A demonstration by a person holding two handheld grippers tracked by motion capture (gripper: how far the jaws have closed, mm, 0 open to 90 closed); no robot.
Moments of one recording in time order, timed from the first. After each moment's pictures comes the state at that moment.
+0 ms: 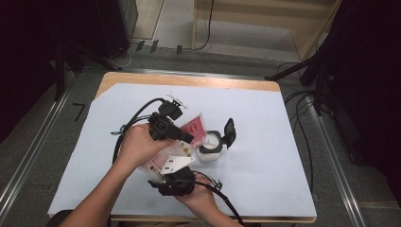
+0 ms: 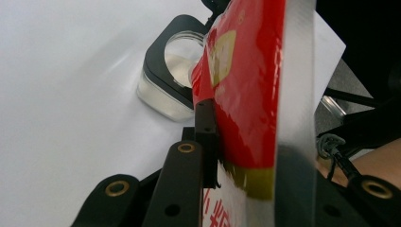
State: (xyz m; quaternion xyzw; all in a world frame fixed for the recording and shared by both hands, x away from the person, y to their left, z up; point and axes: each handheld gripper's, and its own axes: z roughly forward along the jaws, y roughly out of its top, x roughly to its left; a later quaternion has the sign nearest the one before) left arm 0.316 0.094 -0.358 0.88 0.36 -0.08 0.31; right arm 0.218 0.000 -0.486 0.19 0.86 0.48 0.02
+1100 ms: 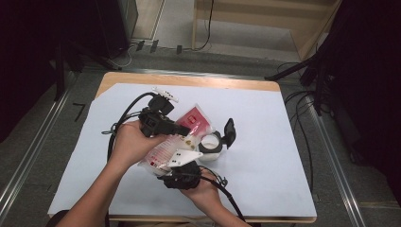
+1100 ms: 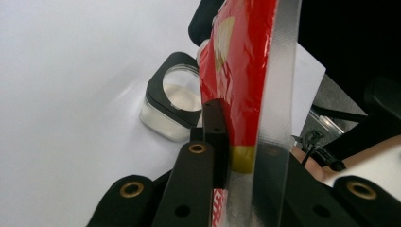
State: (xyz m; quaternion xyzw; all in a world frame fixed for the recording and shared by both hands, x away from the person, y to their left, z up) left arm 0.307 0.113 -0.333 0.86 0.35 -0.05 0.37; right arm 0.230 -0.015 -0.478 0.21 0.85 0.49 0.05
